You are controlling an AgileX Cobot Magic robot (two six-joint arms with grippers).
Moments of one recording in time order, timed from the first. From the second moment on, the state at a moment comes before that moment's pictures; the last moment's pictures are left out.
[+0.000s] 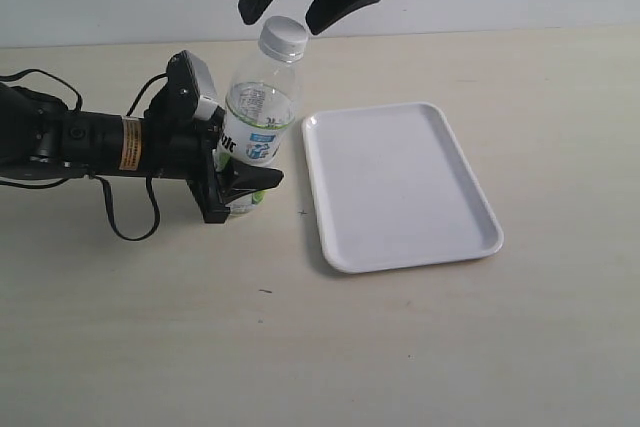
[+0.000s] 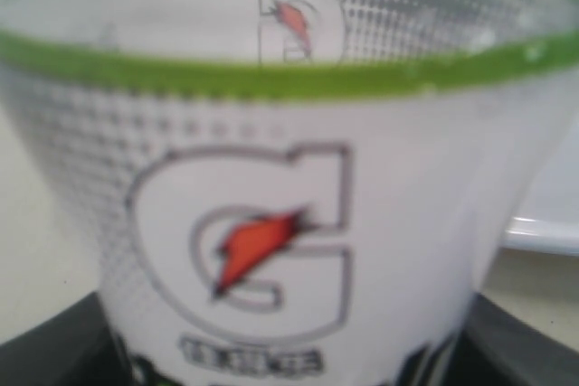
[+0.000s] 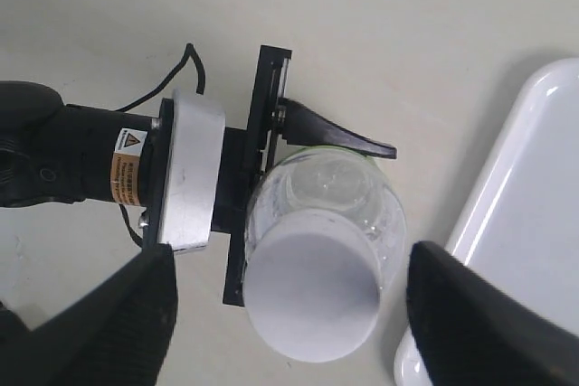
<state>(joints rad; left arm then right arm) -0.25 2.15 -1.01 1.29 -0.88 -0.45 0.34 2.03 -1.97 0.49 1.22 -0.05</state>
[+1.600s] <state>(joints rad) -0.25 2.15 -1.01 1.28 -0.88 -0.45 0.34 2.06 -1.97 0.49 1.23 -1.10</state>
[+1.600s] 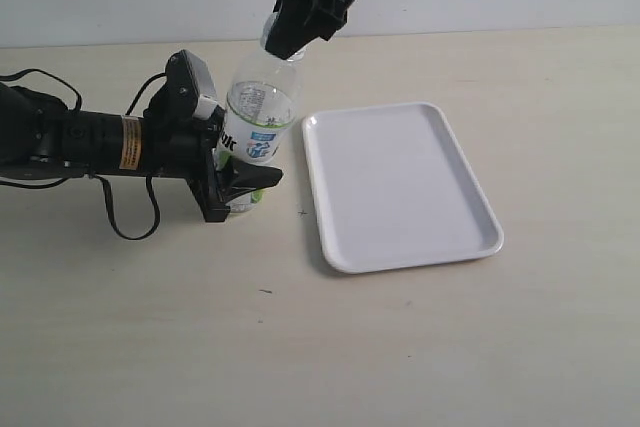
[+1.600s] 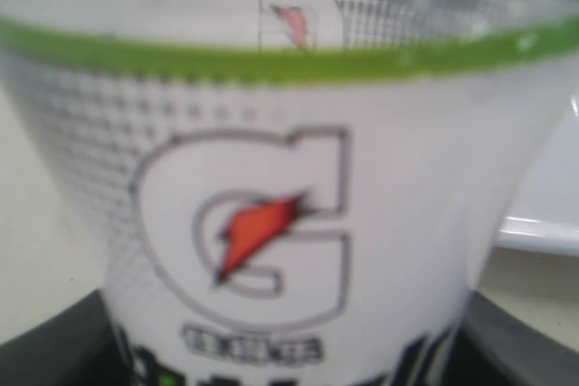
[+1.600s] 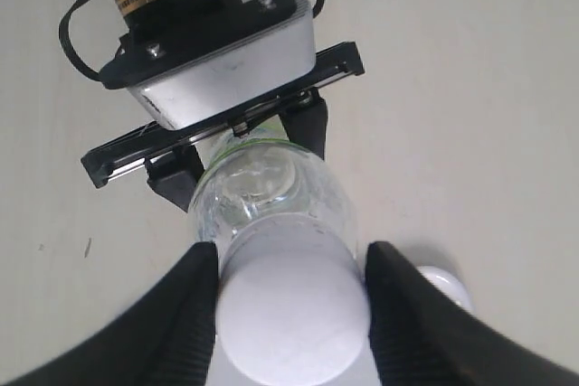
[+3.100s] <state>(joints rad) -0.21 2.15 -1.01 1.24 -1.00 -0.45 0.22 2.12 -1.75 0.24 1.21 -0.11</state>
